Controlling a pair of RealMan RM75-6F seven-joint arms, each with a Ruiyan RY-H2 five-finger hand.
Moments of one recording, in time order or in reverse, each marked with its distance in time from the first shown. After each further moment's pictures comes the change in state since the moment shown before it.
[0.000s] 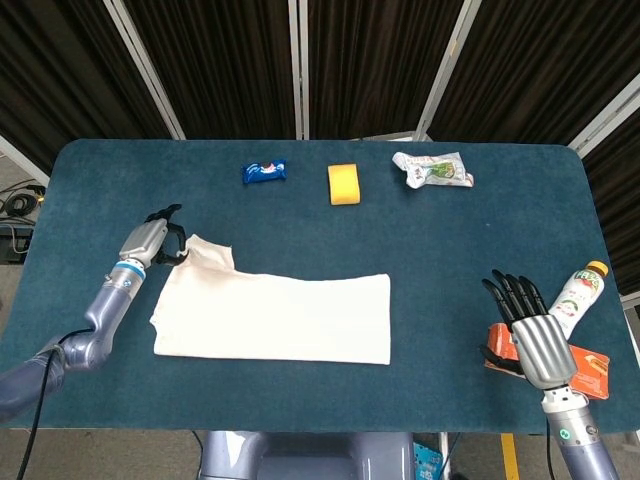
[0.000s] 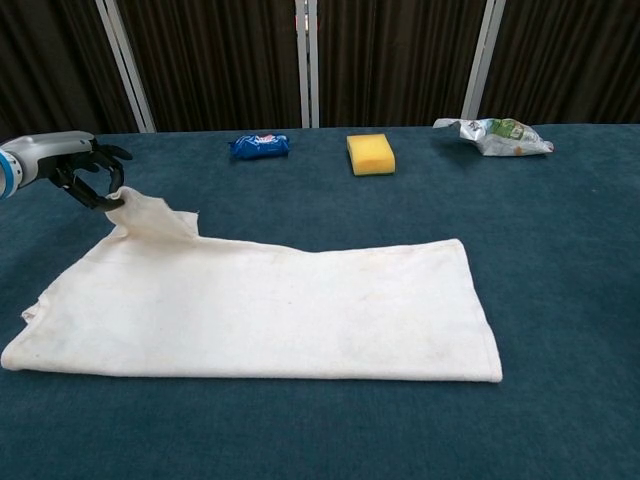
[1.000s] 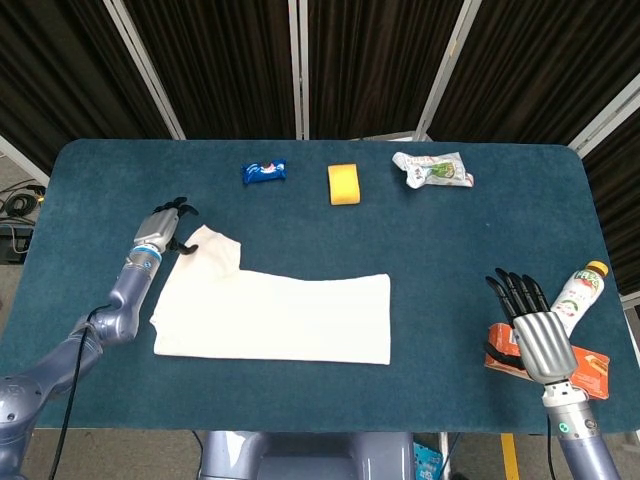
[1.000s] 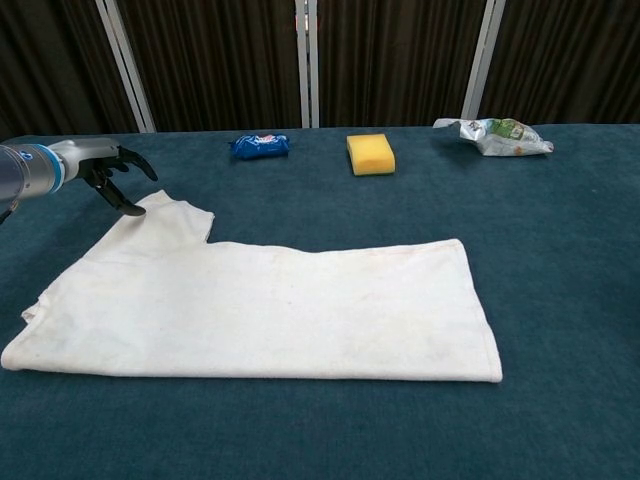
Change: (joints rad) left arm -0.126 -0.178 -0.052 0.325 -0.119 -0.177 0.103; right arm 0.005 -0.017 0.014 0.035 0.035 -0.037 -0.003
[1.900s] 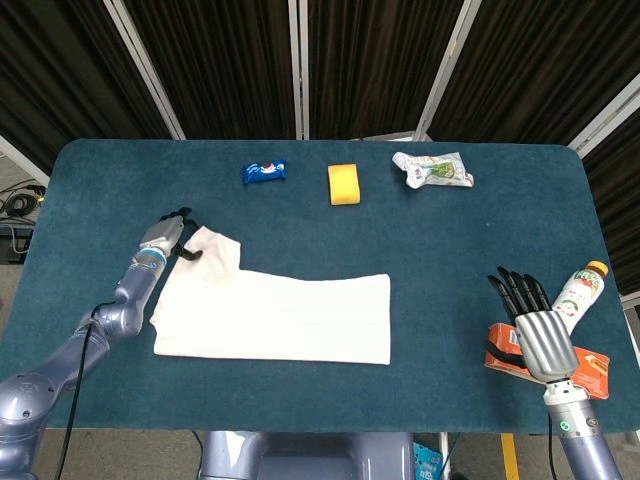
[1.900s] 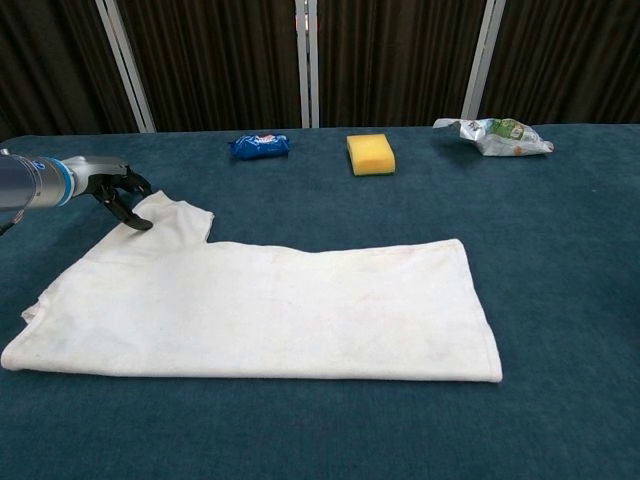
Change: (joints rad) left arm -0.028 -0.032 -0.008 0.071 -0.043 -0.134 0.018; right arm 0.000 -0.001 0.006 0.009 0.009 -0.008 0.013
